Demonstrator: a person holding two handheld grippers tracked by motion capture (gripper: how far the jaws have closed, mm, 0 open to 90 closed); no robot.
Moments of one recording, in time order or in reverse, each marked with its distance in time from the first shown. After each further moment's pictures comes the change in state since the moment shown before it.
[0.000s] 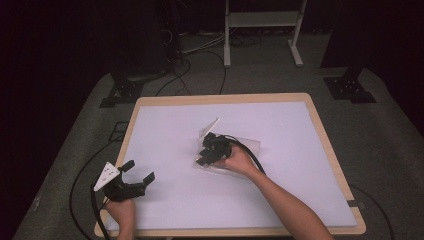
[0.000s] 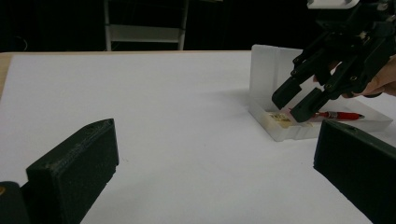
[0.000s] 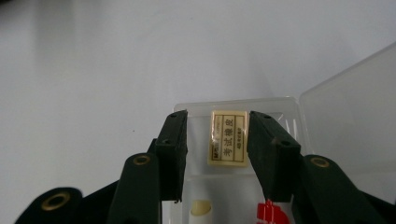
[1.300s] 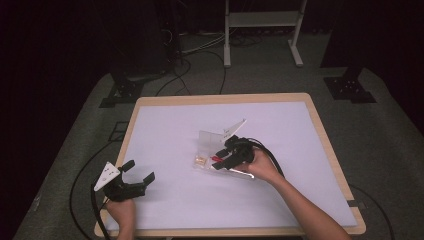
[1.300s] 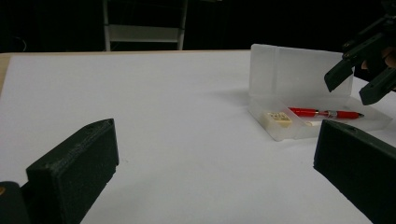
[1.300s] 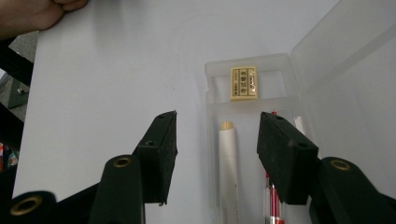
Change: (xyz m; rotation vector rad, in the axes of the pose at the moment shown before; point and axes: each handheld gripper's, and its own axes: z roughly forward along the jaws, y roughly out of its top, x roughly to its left) left arm 0.000 0.000 0.000 0.002 -0.002 0.003; right arm 0.013 -0.043 -0.060 -0.094 0.029 0.026
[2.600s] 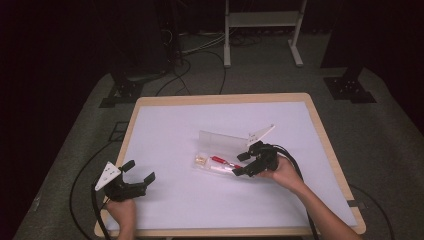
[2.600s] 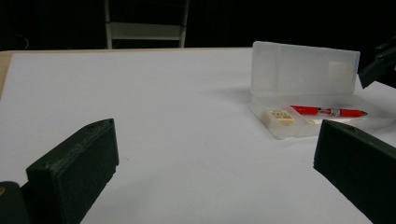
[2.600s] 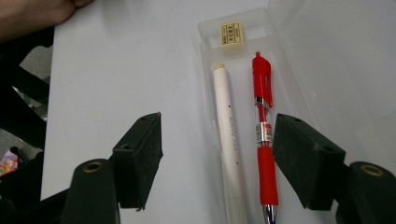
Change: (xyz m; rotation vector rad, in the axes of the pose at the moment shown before) left arm -0.001 0.000 0.001 0.008 0.008 0.001; right arm -0.001 -0.054 -0.044 -0.059 -0.003 0.087
